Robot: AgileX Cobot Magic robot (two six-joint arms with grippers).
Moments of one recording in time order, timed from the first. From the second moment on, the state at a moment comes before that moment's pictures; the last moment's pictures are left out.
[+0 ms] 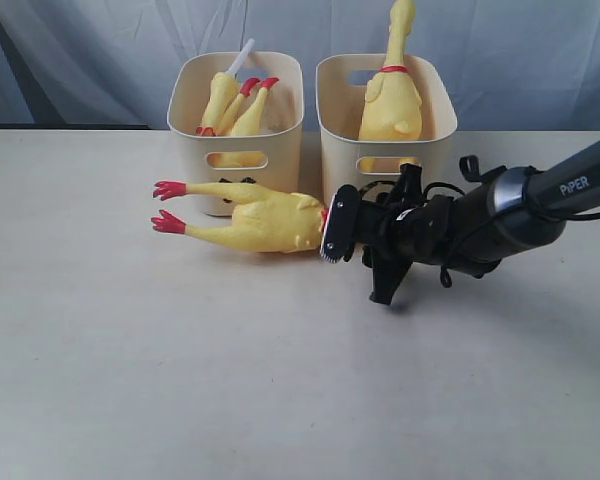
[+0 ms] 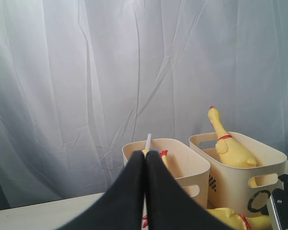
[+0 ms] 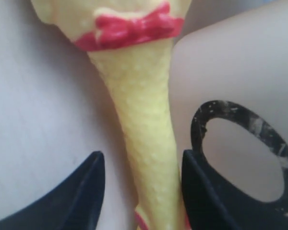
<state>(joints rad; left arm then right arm) -0.14 0.19 -0.29 1.75 -0.16 -1.77 0.49 2.11 -1.04 0.66 -0.27 -1.64</state>
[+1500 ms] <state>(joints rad) -0.14 0.19 -0.29 1.75 -0.14 -1.77 0.56 1.81 -1.03 0.85 0.05 -1.69</state>
